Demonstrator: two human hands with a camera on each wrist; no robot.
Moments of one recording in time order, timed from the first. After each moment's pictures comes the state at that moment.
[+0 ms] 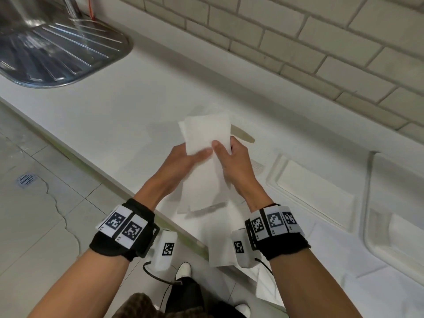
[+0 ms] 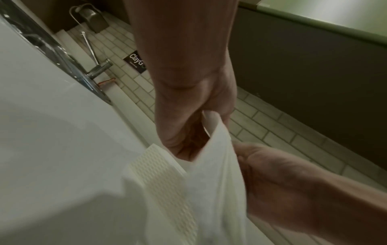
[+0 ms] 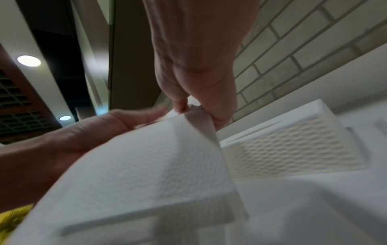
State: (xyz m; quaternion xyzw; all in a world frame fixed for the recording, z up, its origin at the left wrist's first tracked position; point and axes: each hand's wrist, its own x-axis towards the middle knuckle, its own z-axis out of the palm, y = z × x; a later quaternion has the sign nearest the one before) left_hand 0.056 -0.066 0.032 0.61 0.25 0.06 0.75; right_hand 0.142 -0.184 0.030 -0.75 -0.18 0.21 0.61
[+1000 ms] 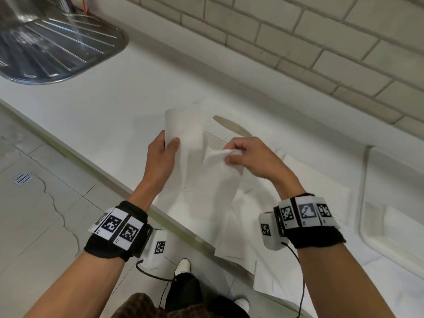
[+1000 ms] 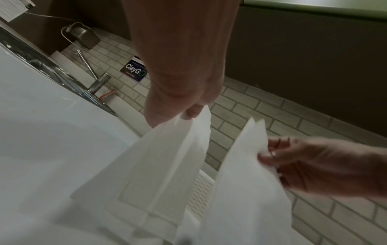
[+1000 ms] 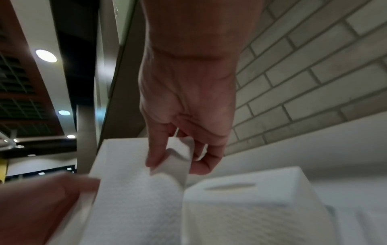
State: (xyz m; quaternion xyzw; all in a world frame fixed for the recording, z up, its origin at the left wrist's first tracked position) left_hand 0.047 -0.056 0.015 0.66 0.32 0.22 0.64; right_hand 0.177 -0.228 0.059 -0.82 -0.33 0.28 0.38
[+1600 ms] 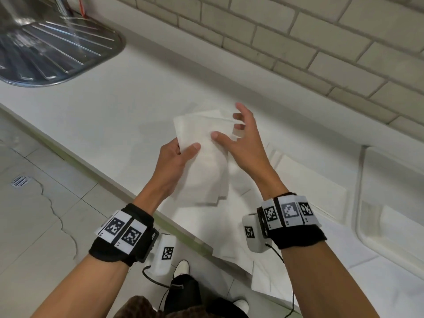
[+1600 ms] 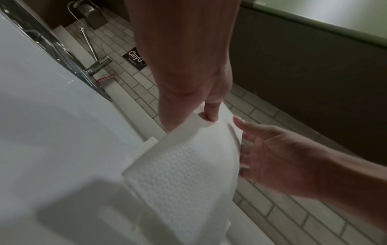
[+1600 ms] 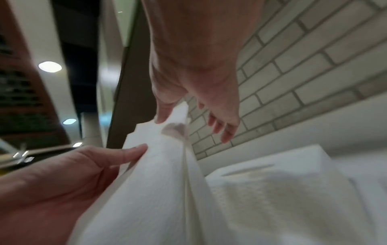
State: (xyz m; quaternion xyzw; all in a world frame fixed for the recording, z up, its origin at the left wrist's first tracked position) left_hand 0.051 -0.079 0.024 0.57 0.25 0.17 0.76; right_hand 0.162 -0.206 0.060 -0.79 -0.23 0.15 0.55
